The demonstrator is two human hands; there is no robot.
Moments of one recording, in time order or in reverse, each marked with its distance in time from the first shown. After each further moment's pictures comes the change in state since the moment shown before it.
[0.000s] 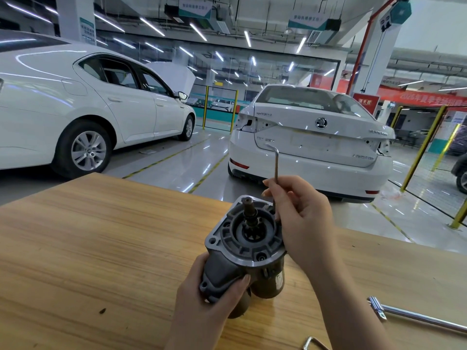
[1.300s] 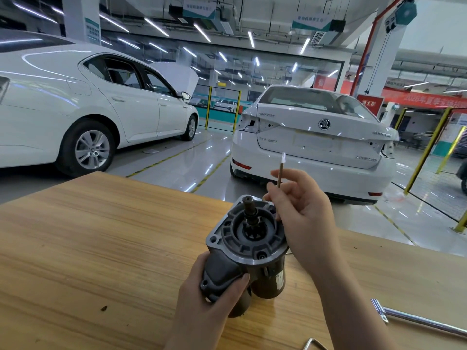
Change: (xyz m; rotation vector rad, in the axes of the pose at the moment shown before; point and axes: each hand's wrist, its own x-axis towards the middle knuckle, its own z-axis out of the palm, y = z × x) left_hand -0.001 0.003 0.000 0.004 -0.004 -0.064; right_hand 0.003 -0.003 -0.001 0.065 -0.049 0.020
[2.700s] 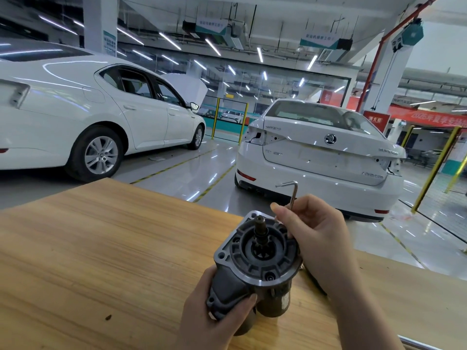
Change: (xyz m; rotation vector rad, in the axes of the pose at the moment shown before) left_hand -0.002 0.000 0.000 0.047 0.024 0.001; right_hand -0.002 -0.014 -0.009 -0.031 -0.020 0.138
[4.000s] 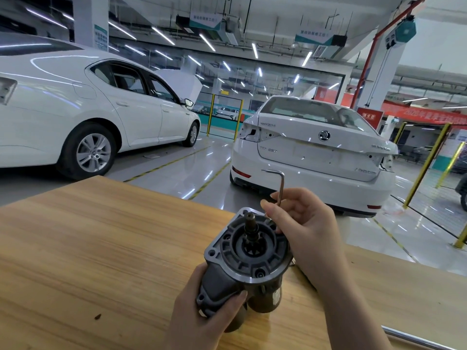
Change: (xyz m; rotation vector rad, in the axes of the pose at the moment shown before) left_hand 0.002 0.002 -0.001 -0.056 -0.035 -0.041; right_hand 0.003 0.004 -0.001 0.074 -0.007 -0.013
